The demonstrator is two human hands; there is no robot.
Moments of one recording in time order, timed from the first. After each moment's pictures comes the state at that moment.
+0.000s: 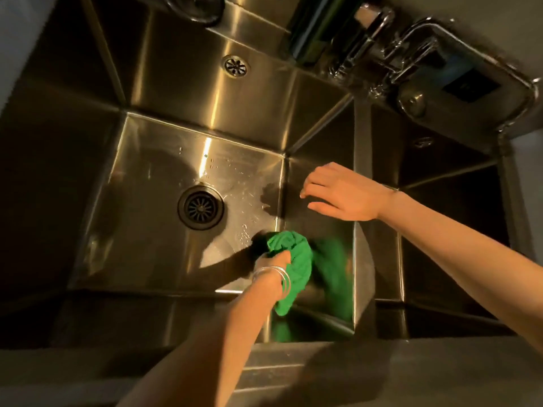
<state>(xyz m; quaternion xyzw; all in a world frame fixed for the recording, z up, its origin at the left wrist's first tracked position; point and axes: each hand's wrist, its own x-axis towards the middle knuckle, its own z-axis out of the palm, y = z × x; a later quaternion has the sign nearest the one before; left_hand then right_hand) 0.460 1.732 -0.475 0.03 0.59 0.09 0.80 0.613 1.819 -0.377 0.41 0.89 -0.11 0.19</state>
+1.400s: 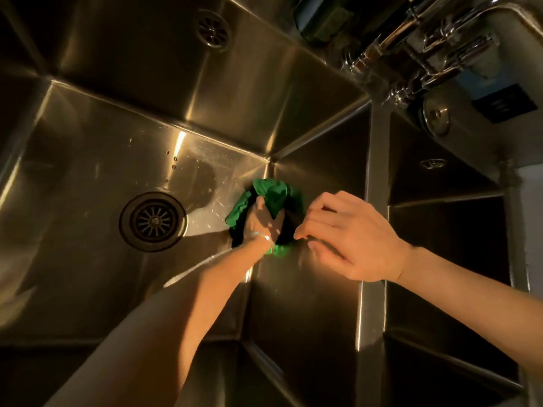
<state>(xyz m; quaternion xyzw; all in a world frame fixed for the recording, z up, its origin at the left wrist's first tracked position) 0.552 1.838 -0.611 0.53 0.59 0.07 0.60 0.626 1.818 -0.397 0.43 0.89 -0.12 0.11</state>
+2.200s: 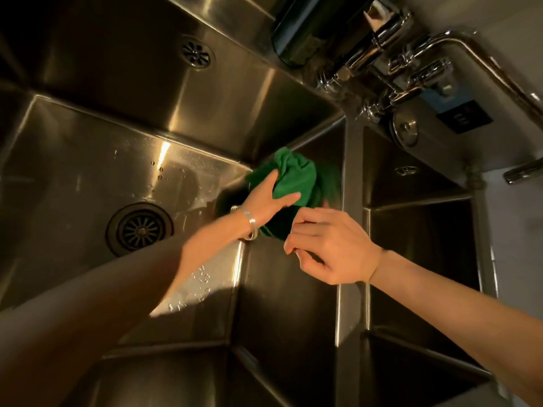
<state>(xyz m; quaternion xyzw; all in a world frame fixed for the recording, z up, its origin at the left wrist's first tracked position) 0.537 1.893 -0.546 0.46 0.34 0.24 0.78 0.624 1.819 -0.392 0.45 0.87 -0.15 0.12</state>
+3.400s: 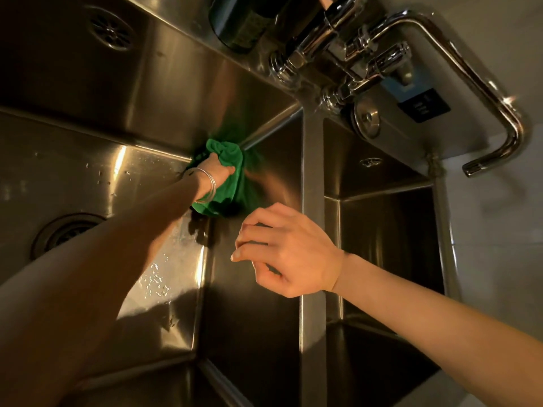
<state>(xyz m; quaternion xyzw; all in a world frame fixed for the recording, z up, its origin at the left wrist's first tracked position) 0.581 1.968 -0.598 0.51 0.53 0.09 0.67 0.629 1.821 -0.398 0.44 0.88 -0.15 0.11</state>
